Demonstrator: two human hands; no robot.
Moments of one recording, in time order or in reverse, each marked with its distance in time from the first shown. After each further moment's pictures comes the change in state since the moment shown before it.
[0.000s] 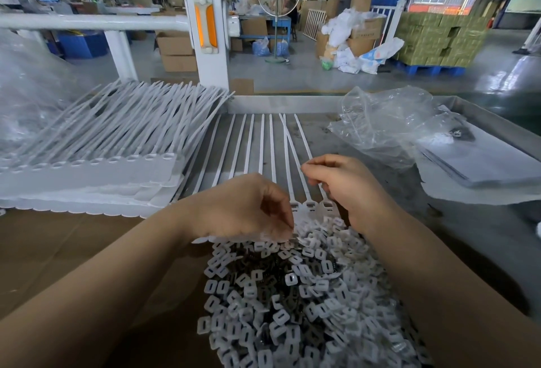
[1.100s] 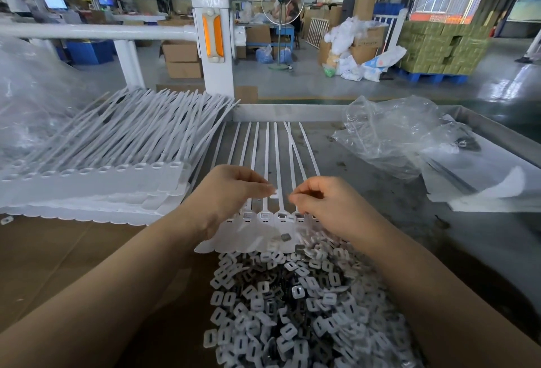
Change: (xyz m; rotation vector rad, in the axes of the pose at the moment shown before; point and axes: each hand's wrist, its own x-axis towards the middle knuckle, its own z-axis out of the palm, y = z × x) left_hand 0.004 -0.015 -0.008 -0.450 0.562 -0.312; right_hand -0.009 0.004 0.014 -0.352 -0.179 -0.202
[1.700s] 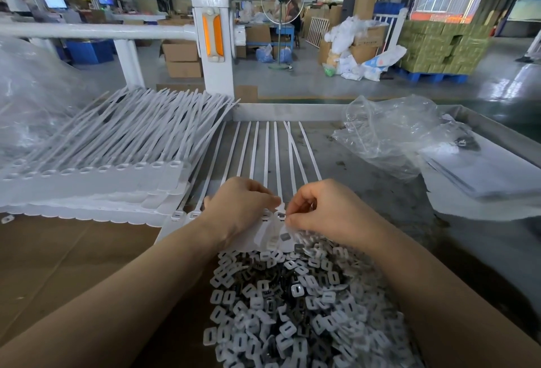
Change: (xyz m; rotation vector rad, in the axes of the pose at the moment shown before) left_hand -0.004 -0.008 0.023 0.132 0.035 -0.096; right_hand -0.003 -0.004 -0.002 -0.194 -0.103 -0.073
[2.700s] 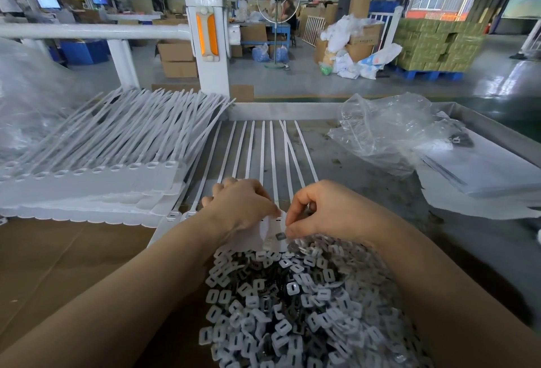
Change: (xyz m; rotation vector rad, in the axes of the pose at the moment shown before) left_hand 0.004 0.007 0.005 0.323 -0.015 -0.044; right_hand -0.004 -0.001 -0.014 0.036 -0.211 0.048
